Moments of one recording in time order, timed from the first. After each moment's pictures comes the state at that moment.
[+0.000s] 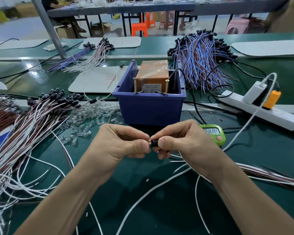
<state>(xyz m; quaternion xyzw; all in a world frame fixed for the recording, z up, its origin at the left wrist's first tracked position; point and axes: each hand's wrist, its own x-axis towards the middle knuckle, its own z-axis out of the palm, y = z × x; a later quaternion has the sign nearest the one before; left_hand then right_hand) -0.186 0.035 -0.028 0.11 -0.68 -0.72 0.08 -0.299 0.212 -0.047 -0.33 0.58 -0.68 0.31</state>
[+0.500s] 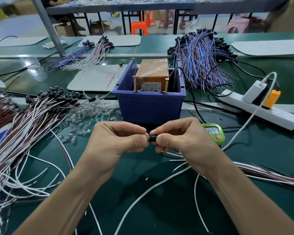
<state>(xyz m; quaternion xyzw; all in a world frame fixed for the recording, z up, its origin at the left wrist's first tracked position) -0.188 0.041 -0.029 0.15 -0.65 -0.73 0.14 -0.297 0.208 -0.046 -0.30 0.60 -0.69 0.28</state>
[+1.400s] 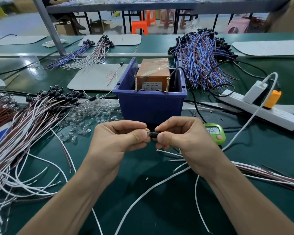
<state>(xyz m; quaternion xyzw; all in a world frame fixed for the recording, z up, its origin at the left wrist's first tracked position) -0.190 0.050 -0.029 0.17 -0.60 -0.76 0.18 -0.291 0.205 -0.041 -0.26 0.59 -0.72 0.26</state>
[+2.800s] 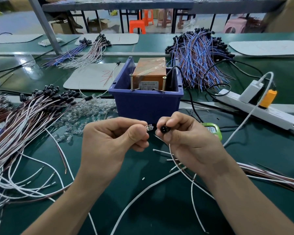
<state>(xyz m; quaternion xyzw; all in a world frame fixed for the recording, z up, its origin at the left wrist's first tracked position) -0.180 0.064 -0.022 0.07 -0.67 -0.67 0.30 -0.295 0.208 -0.043 -0.24 0.35 -0.83 0.36</state>
